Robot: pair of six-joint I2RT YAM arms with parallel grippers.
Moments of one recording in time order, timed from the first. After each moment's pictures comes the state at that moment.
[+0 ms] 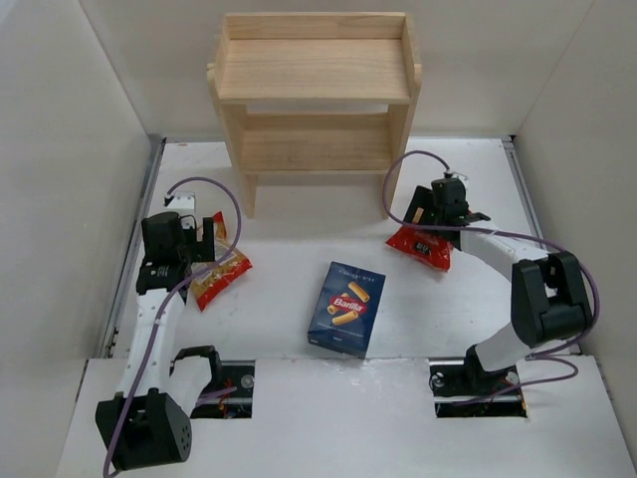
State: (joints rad) left arm 0.10 0.89 0.68 -0.38 -0.14 0.16; right arm 0.22 1.55 0.90 -0.13 0.16 0.52
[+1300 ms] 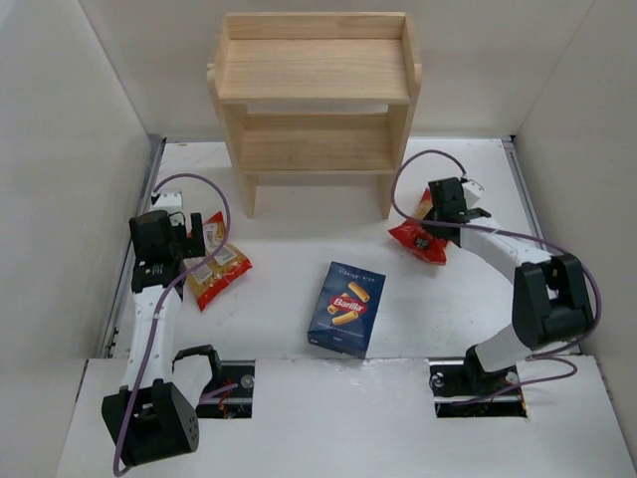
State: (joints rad) left arm 0.20 0.92 0.68 -0.31 -0.14 0.16; right arm 0.24 1.56 0.98 -0.32 0.35 0.82
